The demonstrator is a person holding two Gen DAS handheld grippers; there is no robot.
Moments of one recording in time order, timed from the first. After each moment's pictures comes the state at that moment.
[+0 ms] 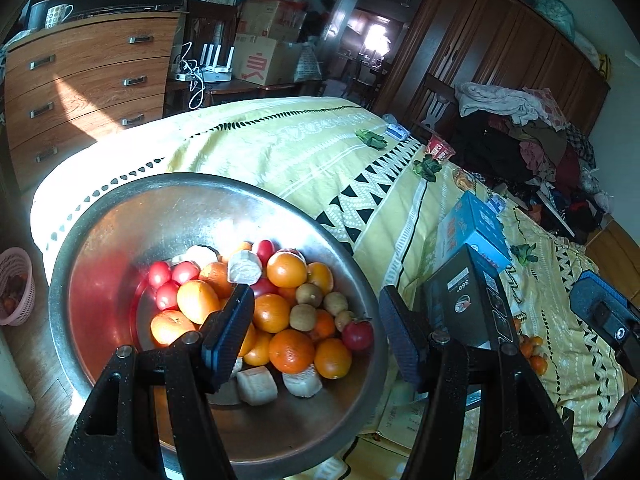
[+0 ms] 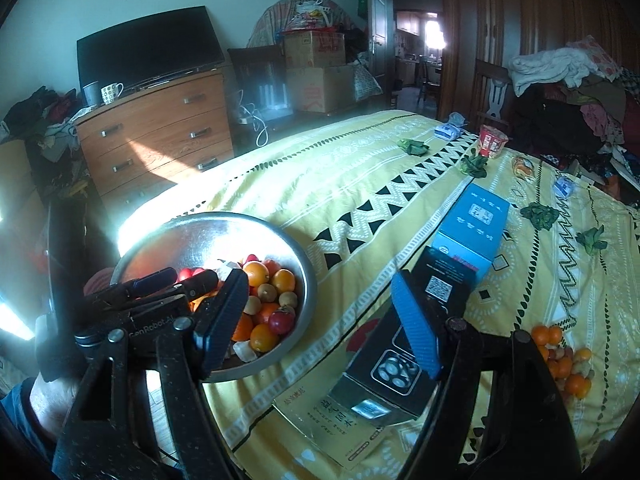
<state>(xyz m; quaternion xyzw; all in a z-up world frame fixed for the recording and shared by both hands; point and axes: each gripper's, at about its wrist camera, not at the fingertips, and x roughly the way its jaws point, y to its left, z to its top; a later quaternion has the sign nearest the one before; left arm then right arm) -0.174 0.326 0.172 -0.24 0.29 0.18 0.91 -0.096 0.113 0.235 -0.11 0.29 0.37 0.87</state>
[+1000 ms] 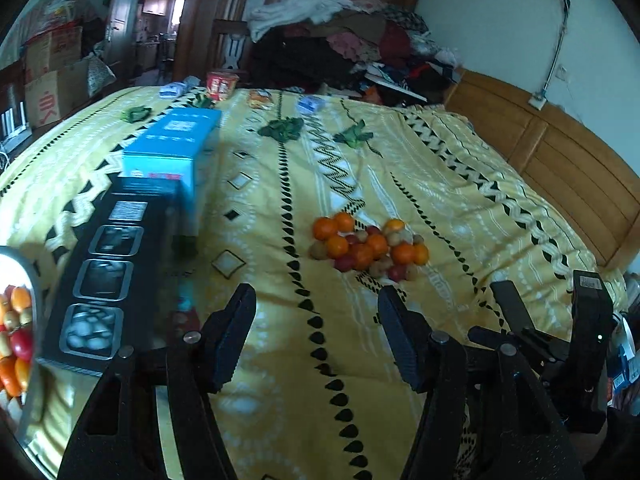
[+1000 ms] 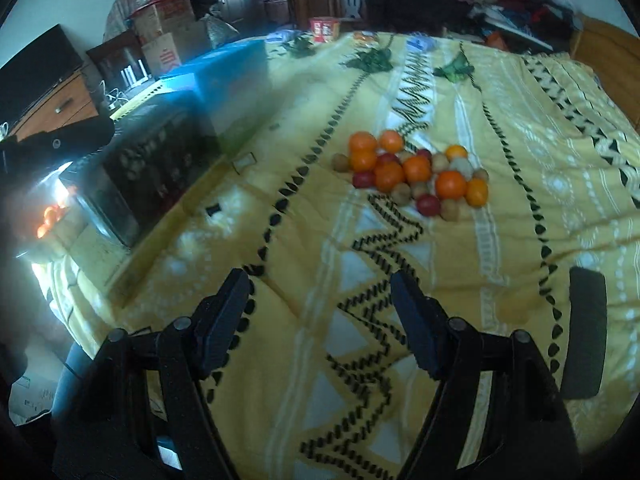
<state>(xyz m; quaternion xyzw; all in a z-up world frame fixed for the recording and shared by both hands) -0.057 0.049 0.161 -0.08 0.36 -0.12 0.92 -0.066 -0.147 0.108 -0.03 0.44 0.18 0.88</state>
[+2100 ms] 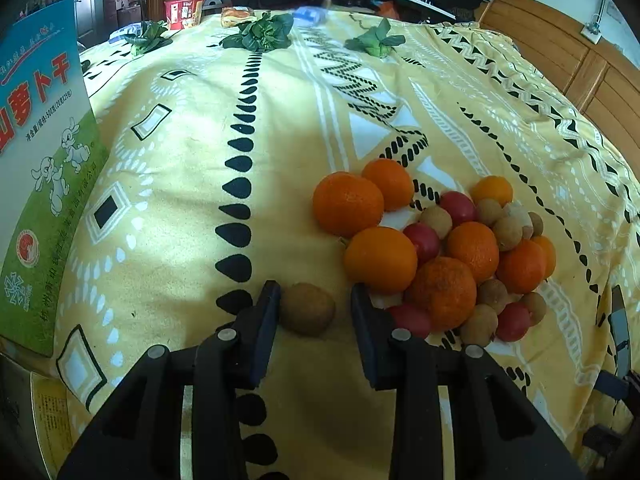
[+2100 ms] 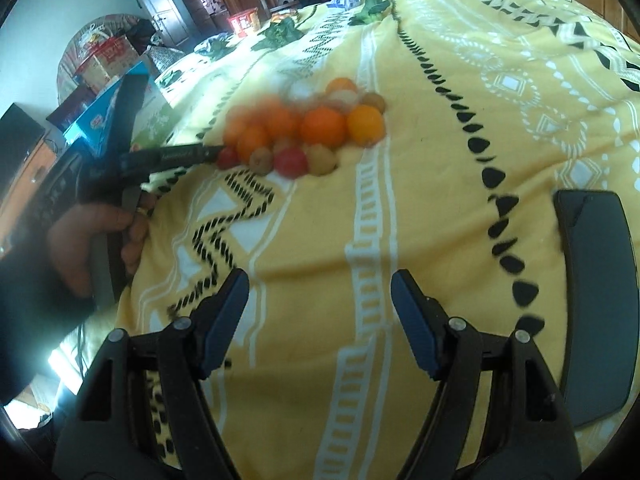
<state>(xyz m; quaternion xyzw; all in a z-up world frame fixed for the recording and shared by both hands) 0.149 -0.018 0.014 -0.03 0.46 -0.10 0.88 -0.009 -0.260 0.051 0.09 0.46 0.15 0.87</state>
